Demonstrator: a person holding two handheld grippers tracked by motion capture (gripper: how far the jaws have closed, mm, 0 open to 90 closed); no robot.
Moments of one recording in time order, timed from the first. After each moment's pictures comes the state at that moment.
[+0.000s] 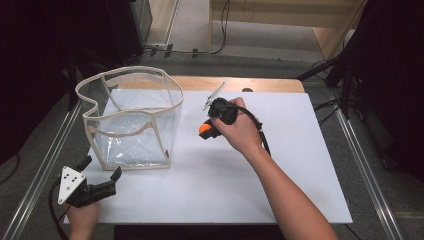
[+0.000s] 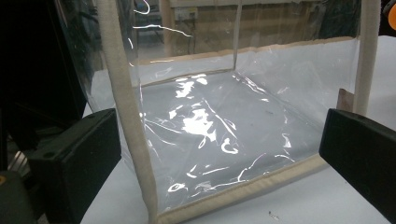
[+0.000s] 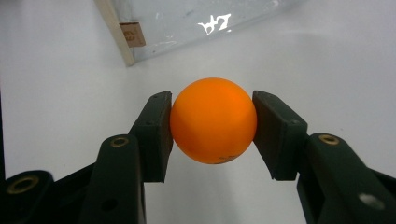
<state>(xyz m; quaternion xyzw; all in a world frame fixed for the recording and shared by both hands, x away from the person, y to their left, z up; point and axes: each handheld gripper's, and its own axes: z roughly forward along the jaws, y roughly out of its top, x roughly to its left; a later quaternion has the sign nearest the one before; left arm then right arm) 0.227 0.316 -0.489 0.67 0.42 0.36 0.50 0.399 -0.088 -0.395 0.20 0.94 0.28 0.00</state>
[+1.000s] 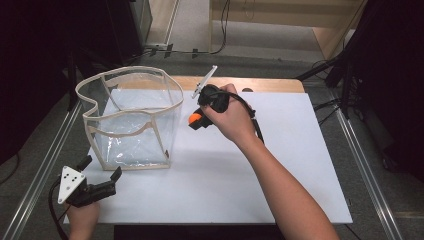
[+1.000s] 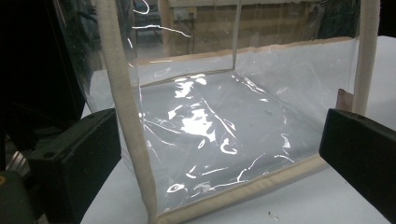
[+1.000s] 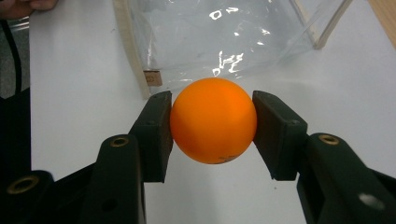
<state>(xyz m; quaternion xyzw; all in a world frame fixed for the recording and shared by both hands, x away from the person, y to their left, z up) 0.228 0.316 -0.488 0.67 0.42 0.35 0.50 0.405 -0.066 -0.350 0.17 0.94 0.30 0.01</state>
